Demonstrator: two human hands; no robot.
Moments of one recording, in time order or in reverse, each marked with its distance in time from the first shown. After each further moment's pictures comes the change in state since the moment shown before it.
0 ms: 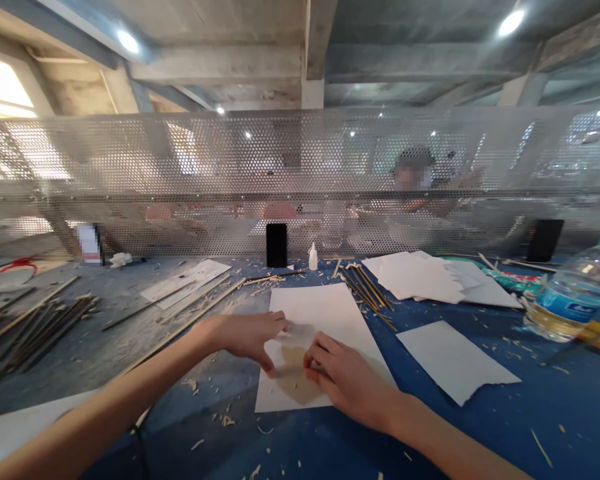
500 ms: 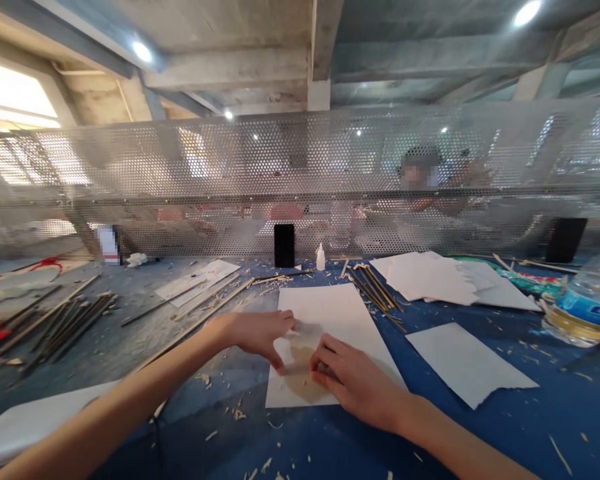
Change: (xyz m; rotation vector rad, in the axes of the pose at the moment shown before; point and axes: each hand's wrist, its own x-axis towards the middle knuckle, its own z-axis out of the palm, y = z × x) left_hand 0.000 0.000 -0.001 -0.025 0.011 0.010; right_hand -0.001 -0.009 -0.003 0.085 -0.034 -0.013
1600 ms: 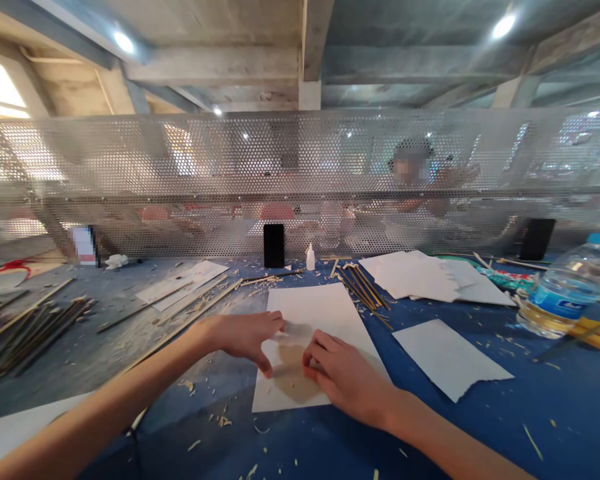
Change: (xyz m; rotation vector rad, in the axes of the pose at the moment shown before) left_hand 0.000 0.000 0.003 0.029 0.005 -0.012; right_hand 0.000 0.004 0.002 -0.118 0.037 0.037
